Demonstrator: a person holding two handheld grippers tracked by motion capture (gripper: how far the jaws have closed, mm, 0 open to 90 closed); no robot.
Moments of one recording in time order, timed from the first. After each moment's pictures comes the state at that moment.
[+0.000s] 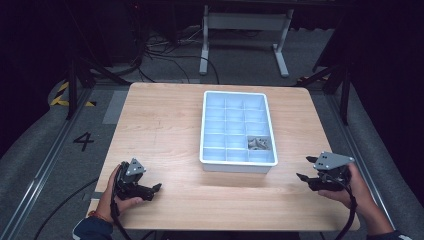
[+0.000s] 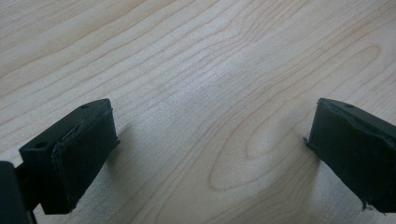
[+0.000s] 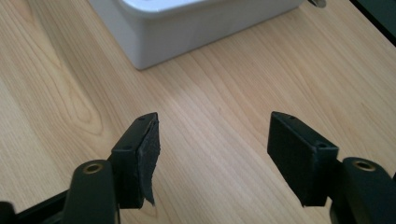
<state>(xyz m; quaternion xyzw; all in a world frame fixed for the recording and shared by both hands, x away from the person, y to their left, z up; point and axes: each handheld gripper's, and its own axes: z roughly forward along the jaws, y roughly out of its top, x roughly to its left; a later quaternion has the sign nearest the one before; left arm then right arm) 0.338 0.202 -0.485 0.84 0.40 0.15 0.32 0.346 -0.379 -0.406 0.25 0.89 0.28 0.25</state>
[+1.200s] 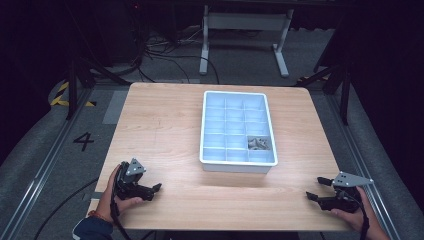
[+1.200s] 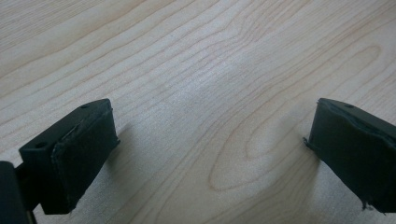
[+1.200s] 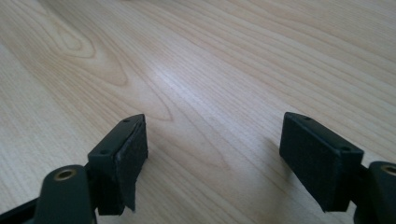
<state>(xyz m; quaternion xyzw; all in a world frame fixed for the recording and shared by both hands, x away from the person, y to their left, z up) 0.338 0.202 -0.485 0.84 0.40 0.15 0.32 0.319 -0.442 -0.483 0.37 0.84 0.37 0.16</state>
